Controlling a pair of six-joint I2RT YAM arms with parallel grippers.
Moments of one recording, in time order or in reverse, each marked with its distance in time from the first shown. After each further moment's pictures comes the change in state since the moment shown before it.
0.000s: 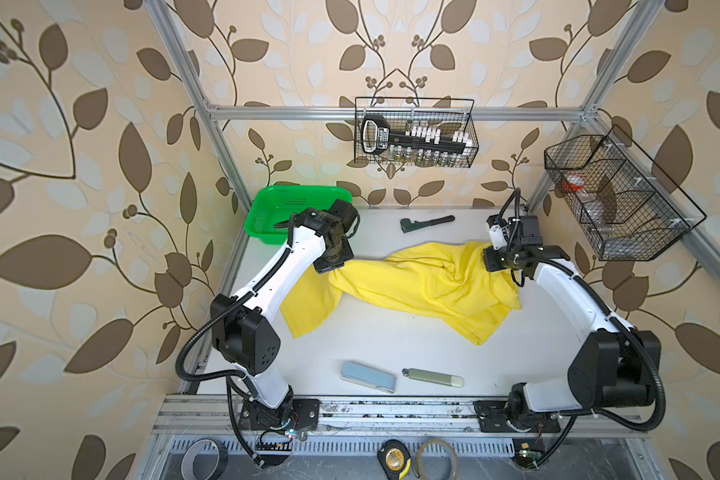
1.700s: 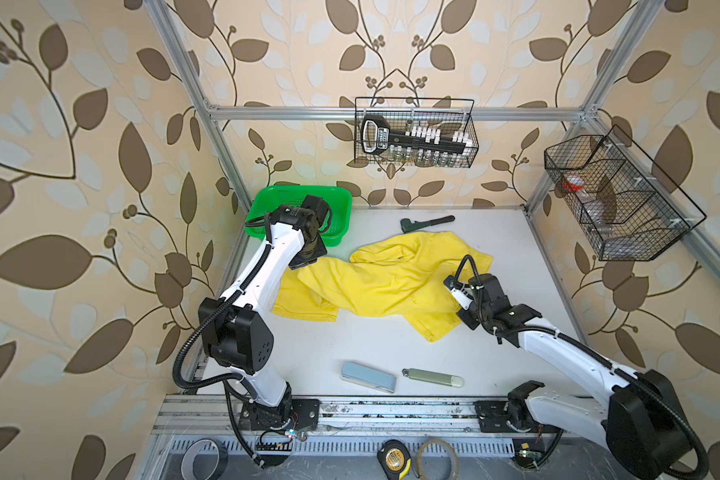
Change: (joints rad) left arm 0.157 -0.005 -0.063 0.013 -0.082 0.095; right arm 0.354 -0.414 -0.593 0.213 0.201 -0.225
